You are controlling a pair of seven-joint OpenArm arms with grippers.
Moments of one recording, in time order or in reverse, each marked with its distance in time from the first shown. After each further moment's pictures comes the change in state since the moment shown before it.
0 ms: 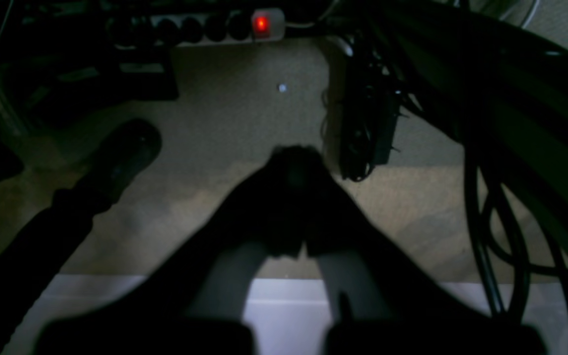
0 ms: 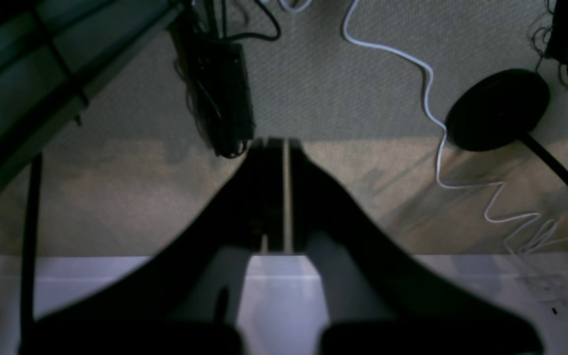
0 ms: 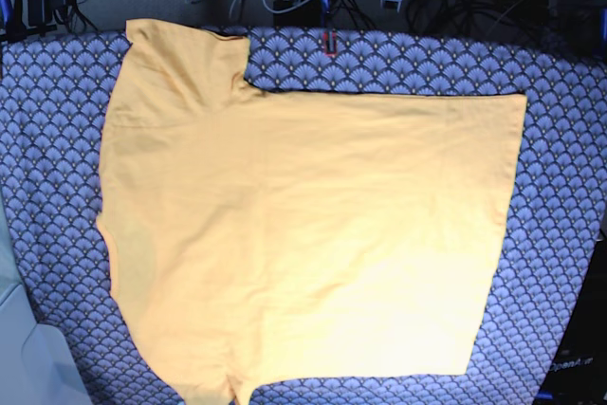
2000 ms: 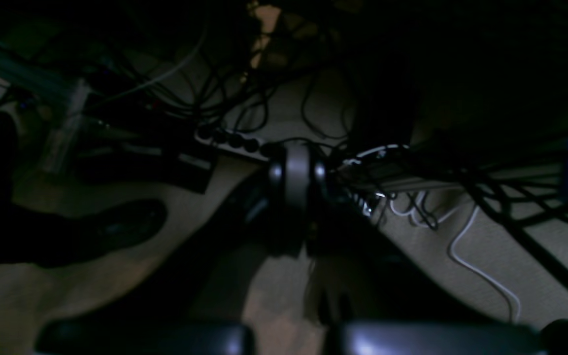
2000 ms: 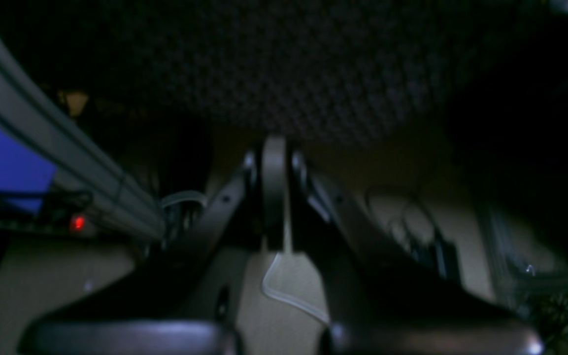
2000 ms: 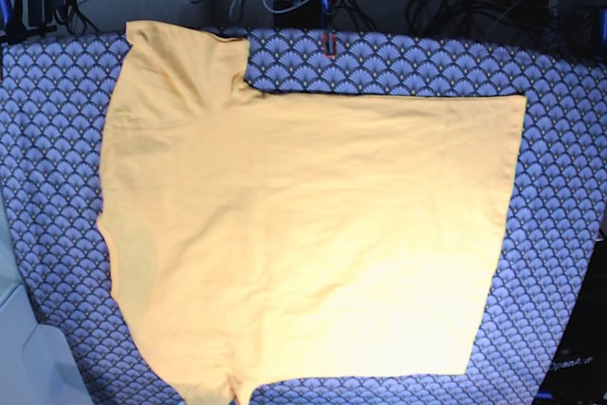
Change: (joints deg) left arm 34.6 -2.9 -0.2 5.0 -16.2 -13.0 -73.7; right arm -51.6 8.5 1.8 44.8 0.0 0.4 73.2
